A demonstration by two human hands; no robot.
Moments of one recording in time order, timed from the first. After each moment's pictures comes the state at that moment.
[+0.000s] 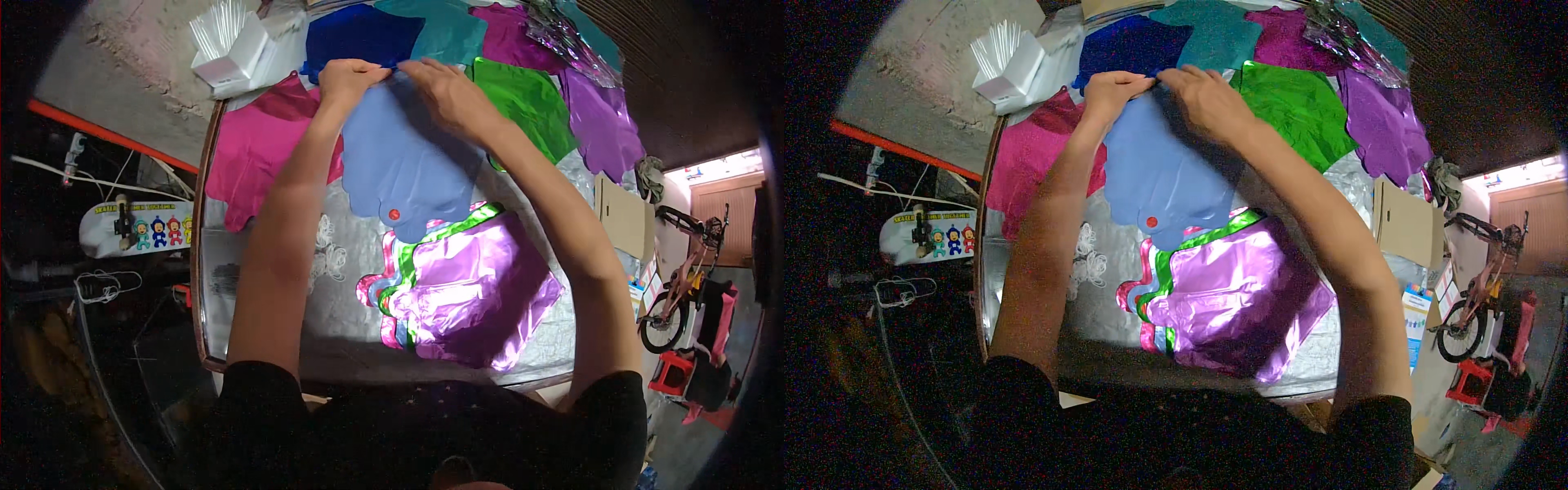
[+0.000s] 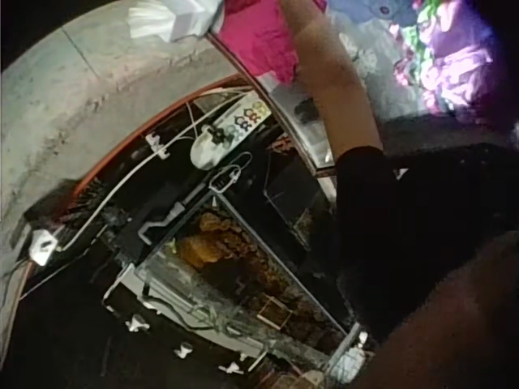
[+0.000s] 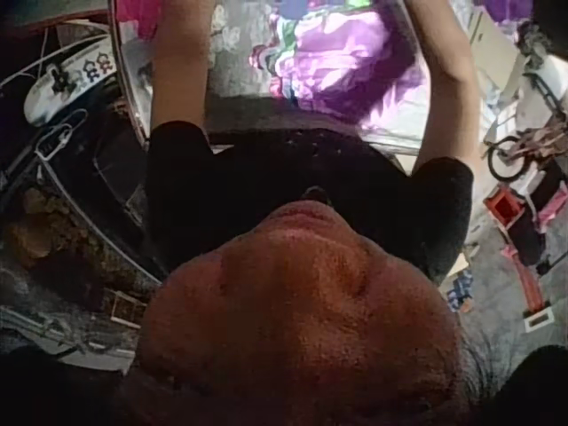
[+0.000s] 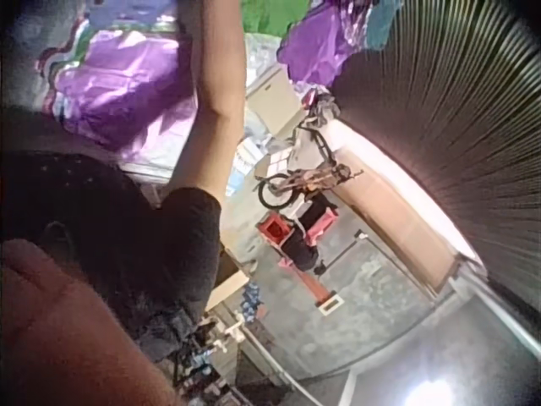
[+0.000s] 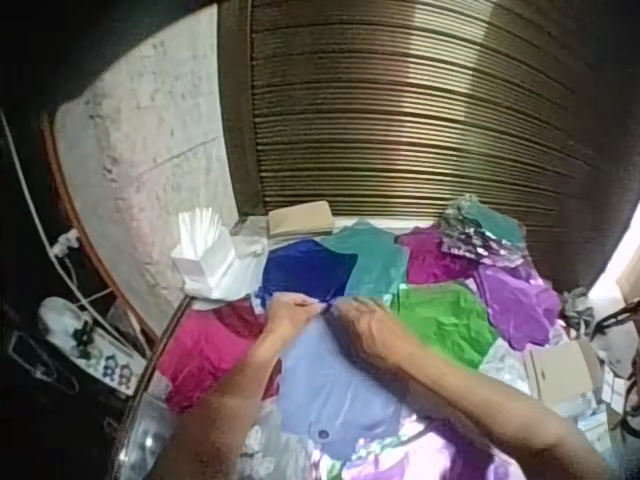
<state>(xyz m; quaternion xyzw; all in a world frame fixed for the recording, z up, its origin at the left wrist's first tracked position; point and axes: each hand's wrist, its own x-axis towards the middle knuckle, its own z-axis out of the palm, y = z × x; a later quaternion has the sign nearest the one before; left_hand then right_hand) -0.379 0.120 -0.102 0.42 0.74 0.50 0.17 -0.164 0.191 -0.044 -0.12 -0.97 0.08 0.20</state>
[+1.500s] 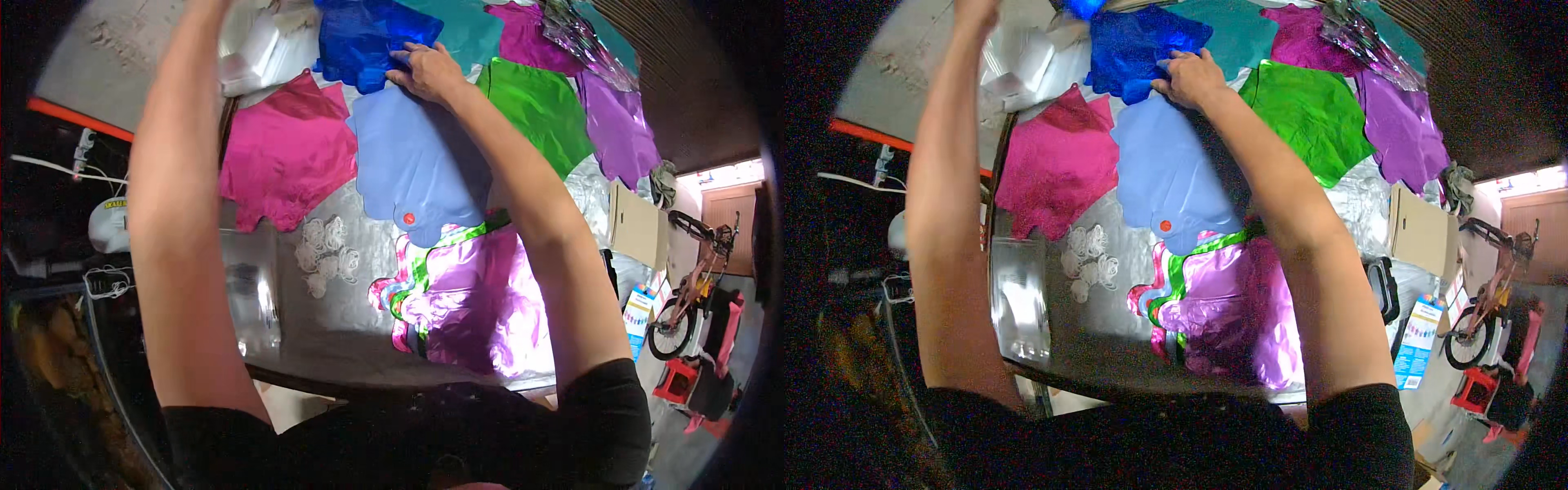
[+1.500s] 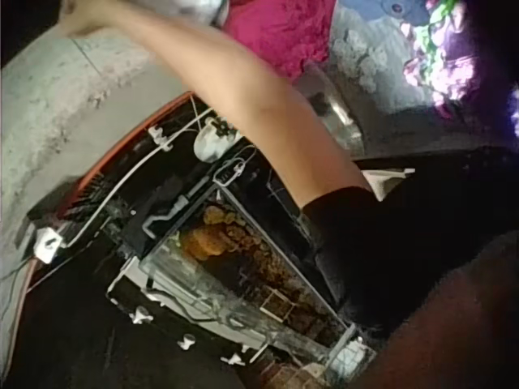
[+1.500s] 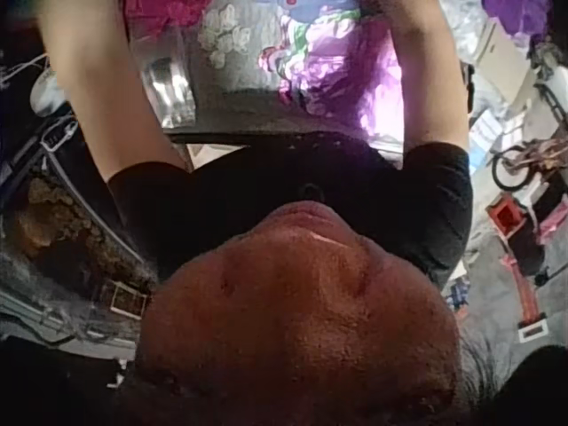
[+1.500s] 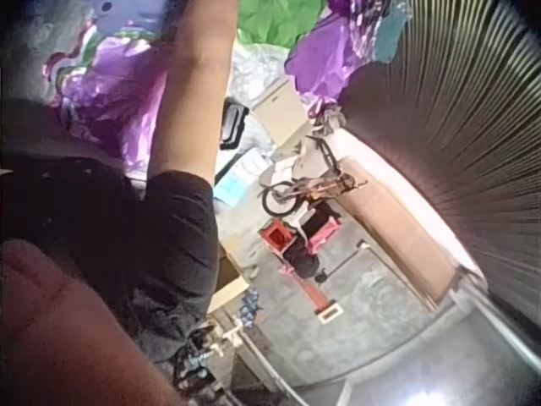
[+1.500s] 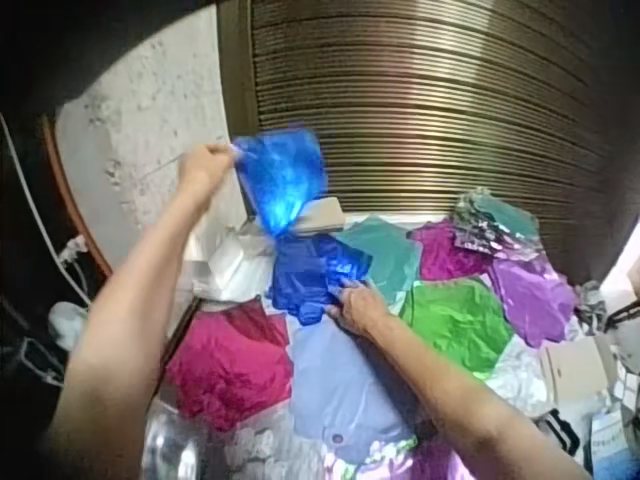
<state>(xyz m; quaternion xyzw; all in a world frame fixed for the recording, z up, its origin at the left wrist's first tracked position) -0.516 0.108 0.137 0.44 0.73 0.49 -0.16 -0.257 0.229 -0.093 -0.20 -0.97 0.03 0.13</state>
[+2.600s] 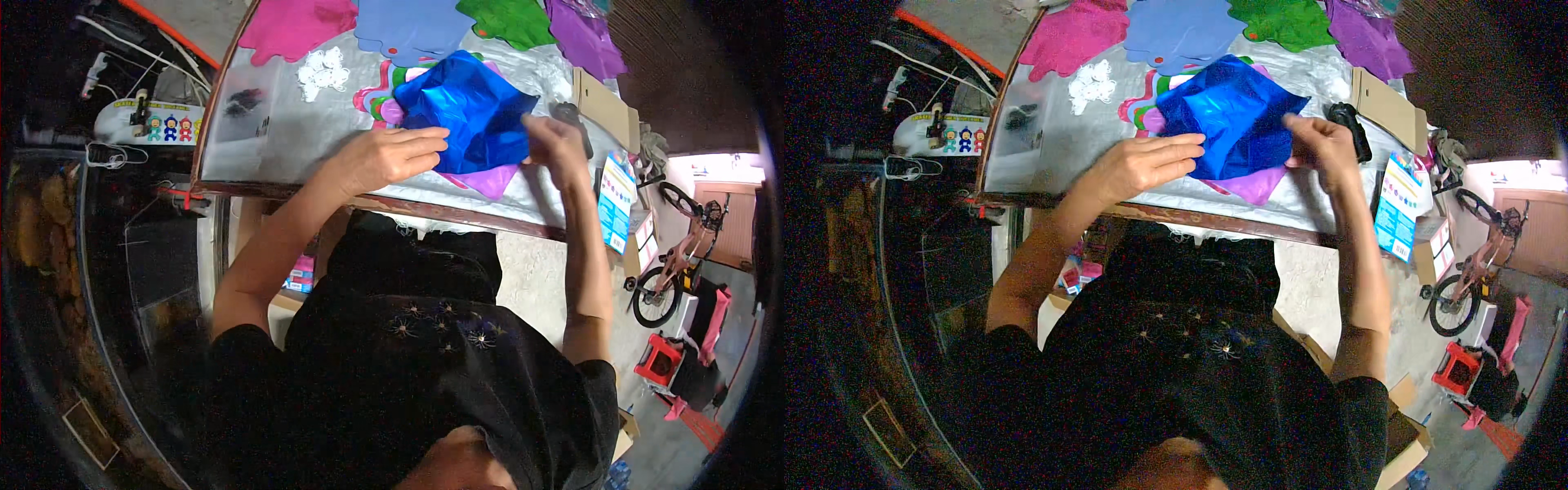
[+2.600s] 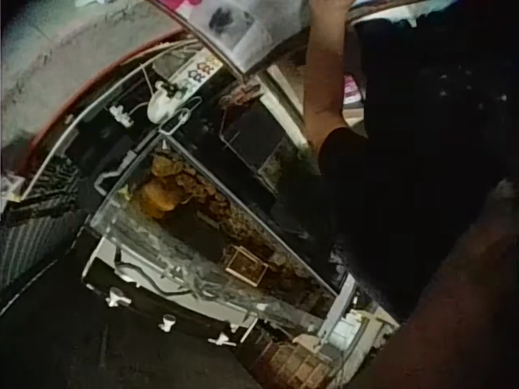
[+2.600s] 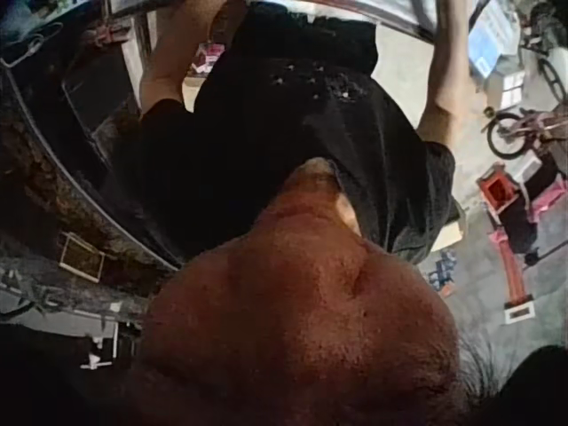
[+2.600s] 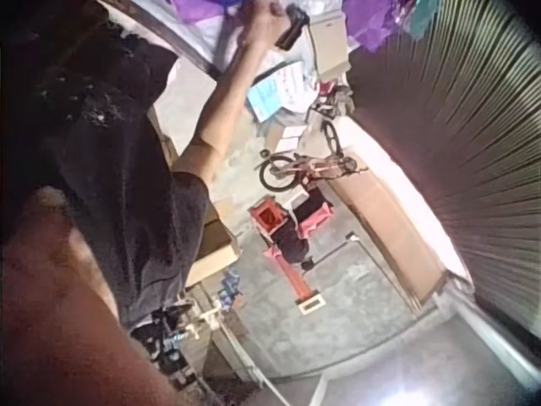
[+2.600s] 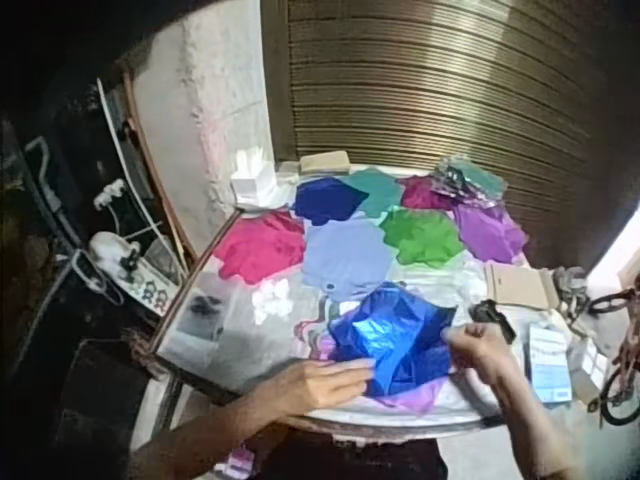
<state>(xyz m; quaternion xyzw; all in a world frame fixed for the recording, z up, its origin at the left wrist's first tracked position) -0.125 -0.190 -0.046 0.85 0.43 0.30 -0.08 0.141 0.017 -0.033 -0.44 -0.63 0.62 0.17</state>
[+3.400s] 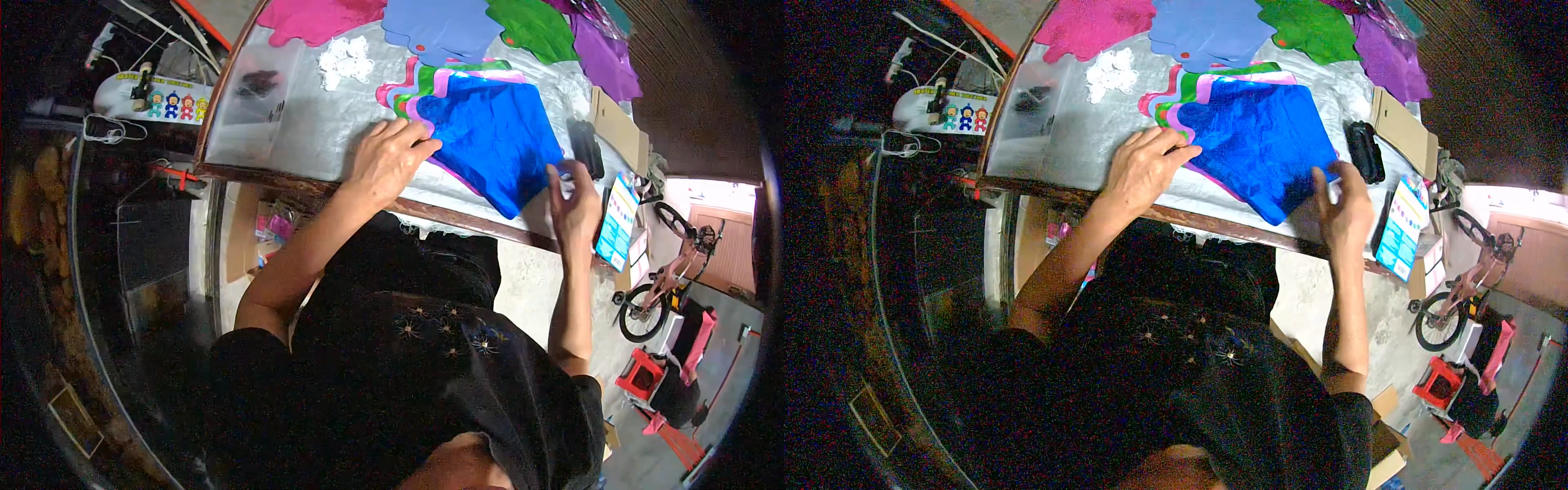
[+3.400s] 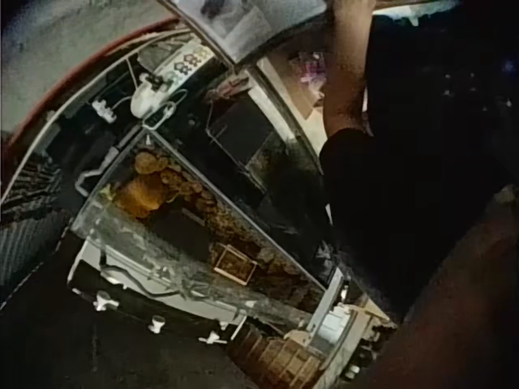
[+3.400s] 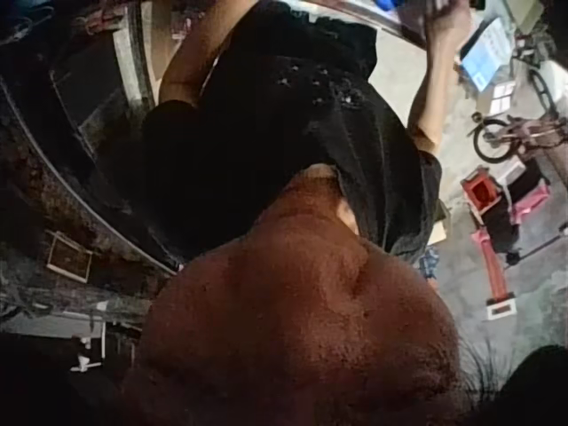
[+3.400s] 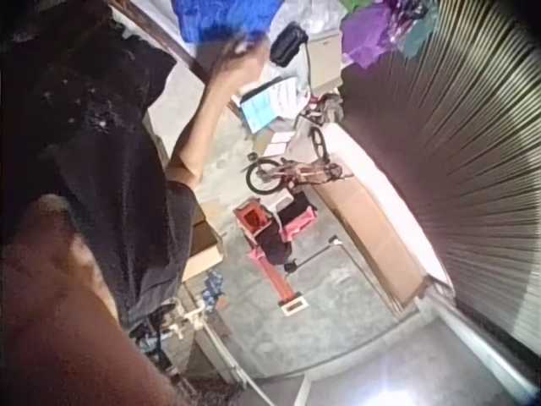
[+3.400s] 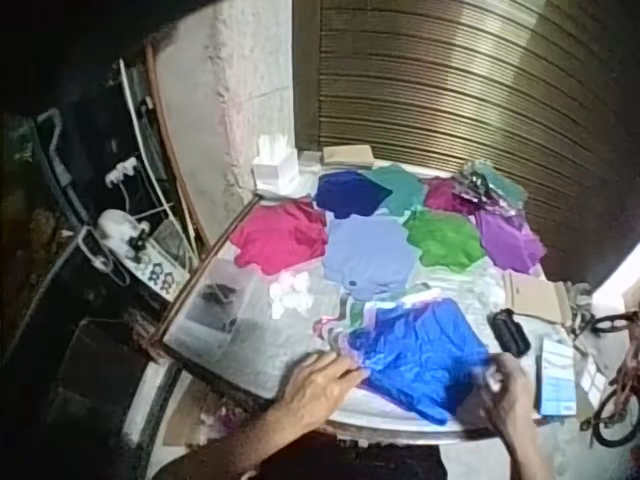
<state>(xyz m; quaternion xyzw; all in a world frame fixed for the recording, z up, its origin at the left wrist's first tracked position) -0.112 -0.215 -0.066 0.67 0.66 0.32 -0.09 0.159 -0.043 -0.028 -0.38 -0.90 0.09 0.20</state>
